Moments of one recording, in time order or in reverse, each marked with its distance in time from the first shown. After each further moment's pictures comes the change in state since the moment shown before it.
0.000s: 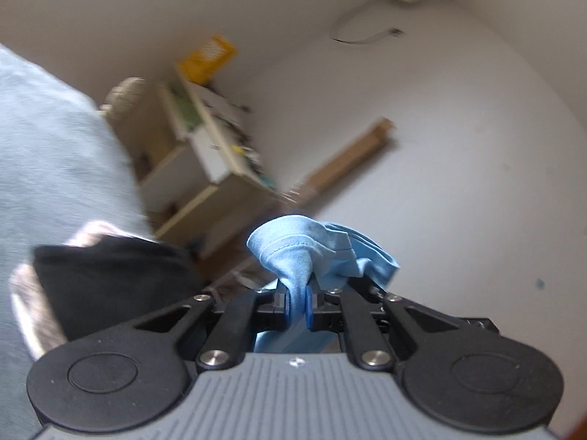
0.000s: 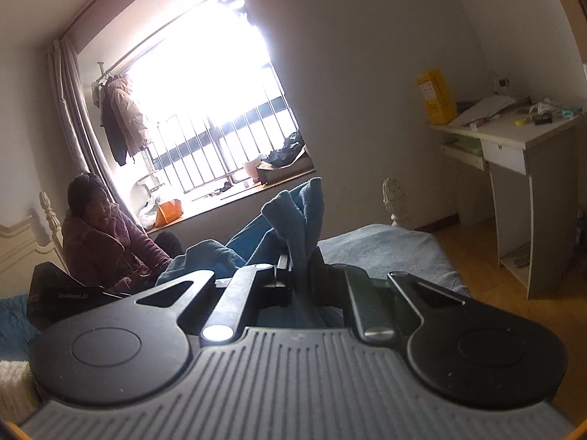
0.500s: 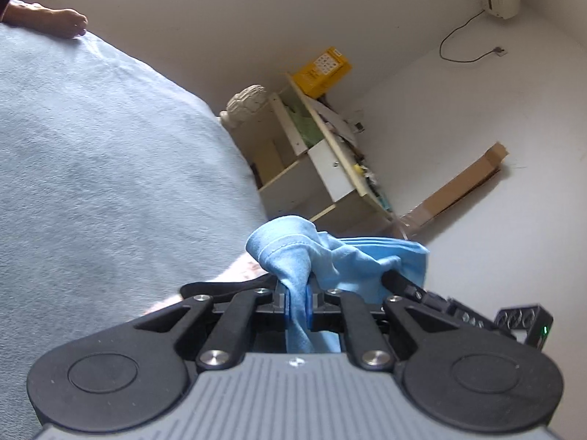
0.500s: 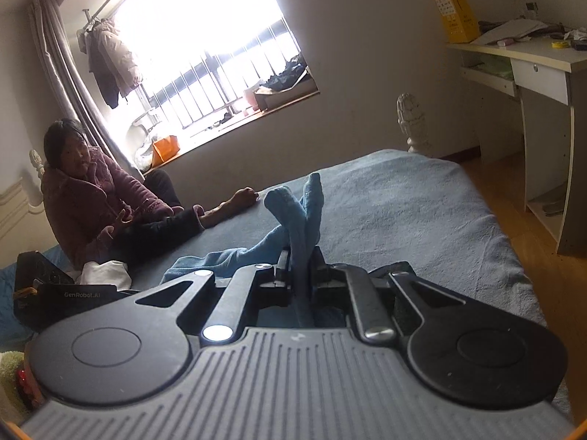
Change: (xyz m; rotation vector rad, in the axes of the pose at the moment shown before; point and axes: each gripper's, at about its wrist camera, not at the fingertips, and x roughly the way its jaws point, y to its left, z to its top) left arm 0.013 0.099 0.018 -0.069 -0.036 0.304; right arm 0.161 -0.028 -0.045 0.027 0.251 0.033
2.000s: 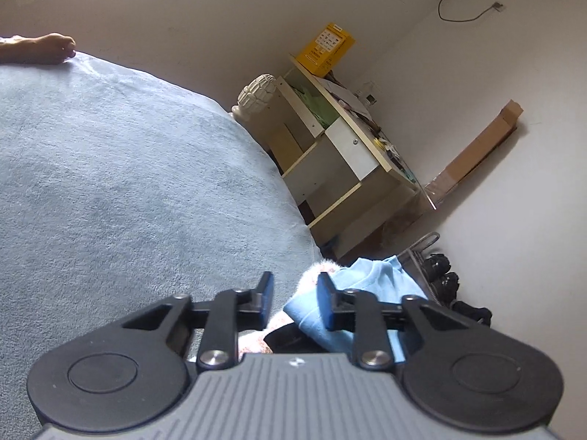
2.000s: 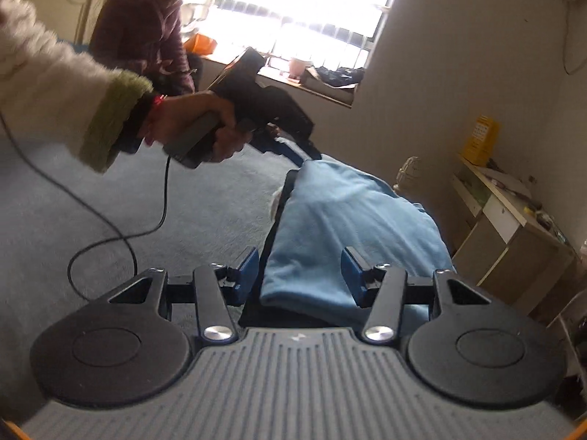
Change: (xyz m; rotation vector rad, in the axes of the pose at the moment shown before) left arm 0.016 0.023 0.037 0.149 0.086 0.070; right arm -0.153 0.210 -0.213 -0.767 0.036 -0.293
